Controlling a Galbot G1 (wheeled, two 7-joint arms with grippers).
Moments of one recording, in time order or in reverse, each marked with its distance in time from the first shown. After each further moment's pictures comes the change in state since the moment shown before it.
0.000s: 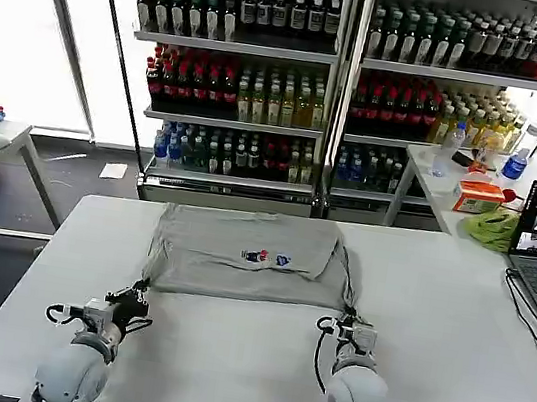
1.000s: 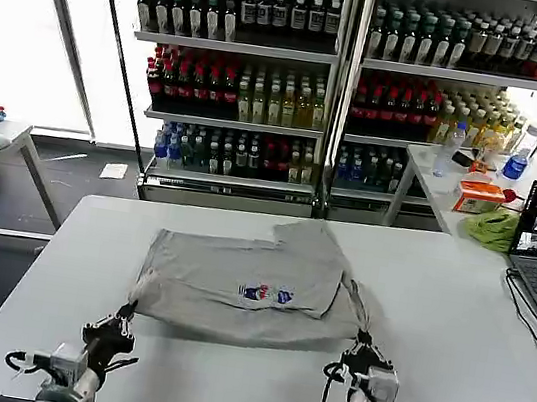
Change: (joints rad) left arm 0.355 0.005 -0.064 -0.366 0.040 0.000 -0.066; right arm -0.373 -0.060 0.039 0.436 -0.070 -0.015 0.110
